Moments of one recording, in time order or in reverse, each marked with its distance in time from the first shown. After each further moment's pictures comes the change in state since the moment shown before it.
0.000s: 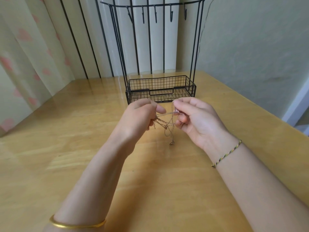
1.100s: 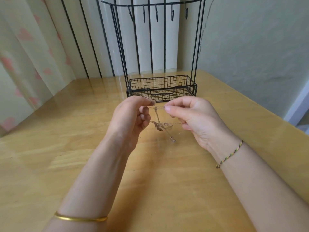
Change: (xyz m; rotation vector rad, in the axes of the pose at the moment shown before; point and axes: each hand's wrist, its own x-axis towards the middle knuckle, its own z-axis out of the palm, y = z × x) left_hand 0.004 -0.004 -0.005 -0.458 0.083 -0.144; right_hand -0.008 -0.006 -0.001 -0.415 -0.111 -0.199
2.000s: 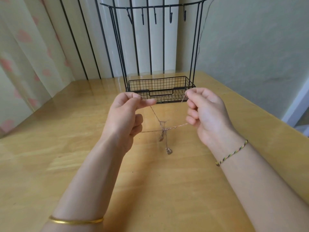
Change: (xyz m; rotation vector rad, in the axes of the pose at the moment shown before) left_hand -0.007 0.008 -0.002 0.012 0.043 0.071; right_hand 0.008 -0.003 -0.008 0.378 0.245 0.069
